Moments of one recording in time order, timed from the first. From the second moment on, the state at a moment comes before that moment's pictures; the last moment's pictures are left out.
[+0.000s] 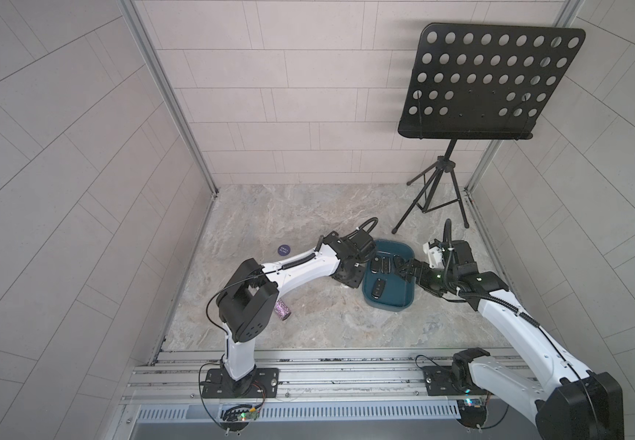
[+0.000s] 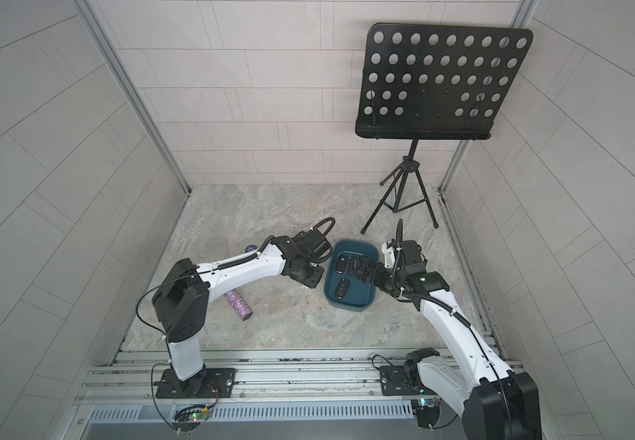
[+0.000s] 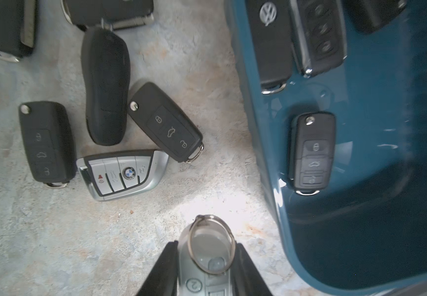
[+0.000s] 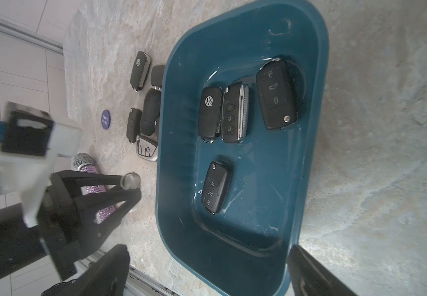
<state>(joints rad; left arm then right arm) -0.87 1.86 1.47 -0.86 -0.06 -0.37 0.17 1.00 0.71 -0.62 -0.40 0.58</state>
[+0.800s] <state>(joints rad) -0.95 2.18 1.96 -0.98 0.24 -0.34 0.07 0.82 0.69 -0.67 -0.43 0.57</state>
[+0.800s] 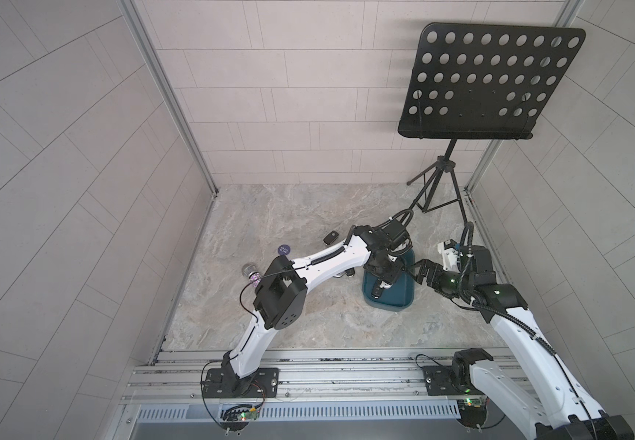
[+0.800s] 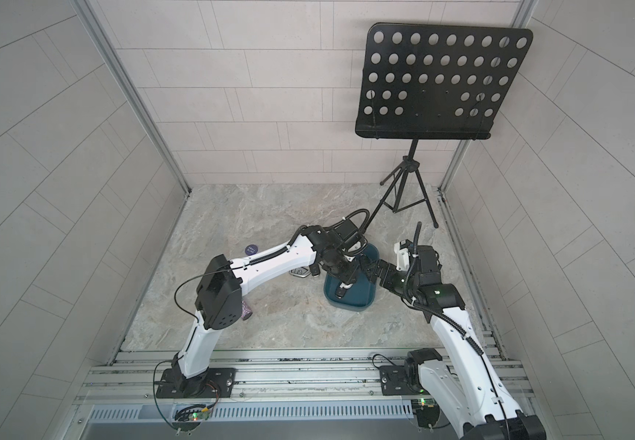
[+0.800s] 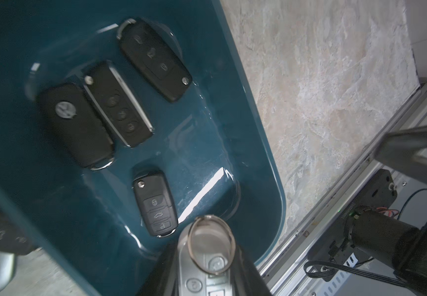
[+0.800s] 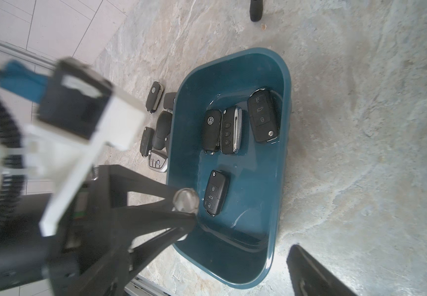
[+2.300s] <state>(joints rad) -0.94 2.36 2.10 -1.03 0.14 -0.42 0.07 0.83 0.69 -0.67 -0.47 0.57</state>
